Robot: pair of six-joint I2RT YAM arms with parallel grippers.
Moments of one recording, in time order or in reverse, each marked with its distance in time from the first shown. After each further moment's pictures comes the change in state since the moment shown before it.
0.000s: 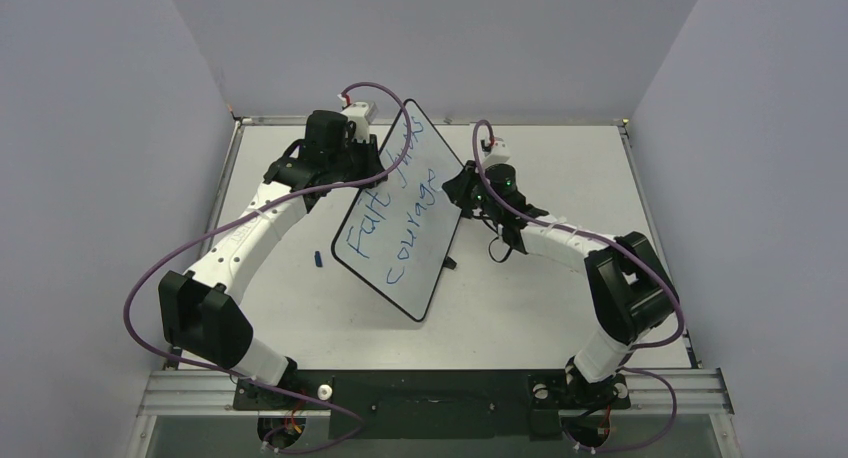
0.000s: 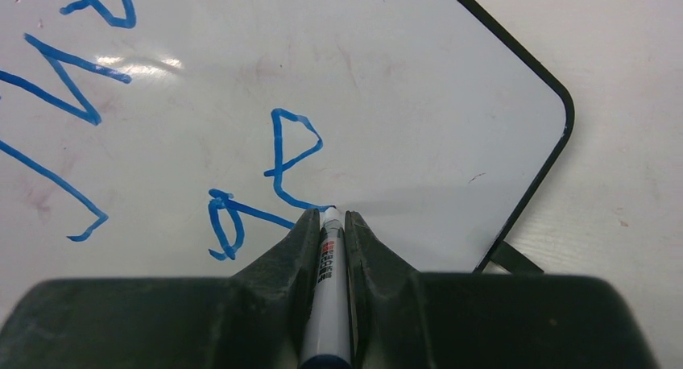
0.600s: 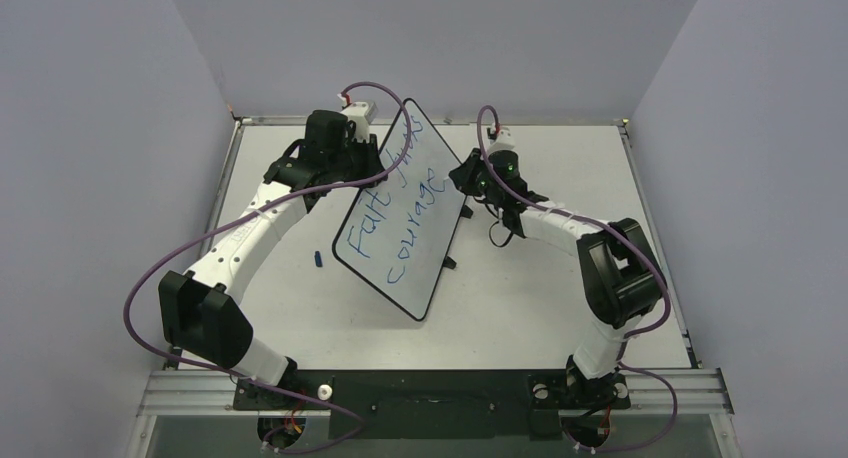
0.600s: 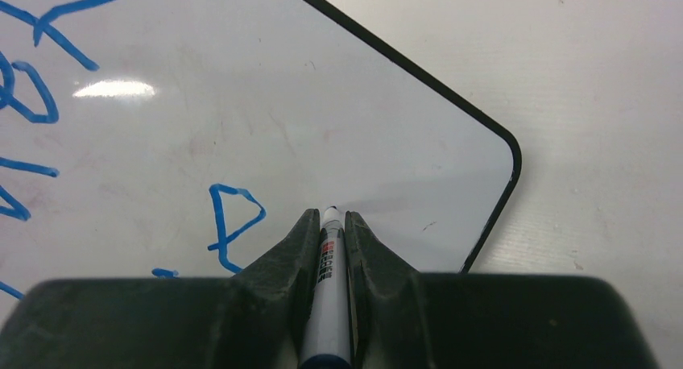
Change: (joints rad) left arm 0.000 0.000 0.000 0.004 0.000 0.000; right arm -0.065 0.095 0.101 -0.035 -0.006 0.004
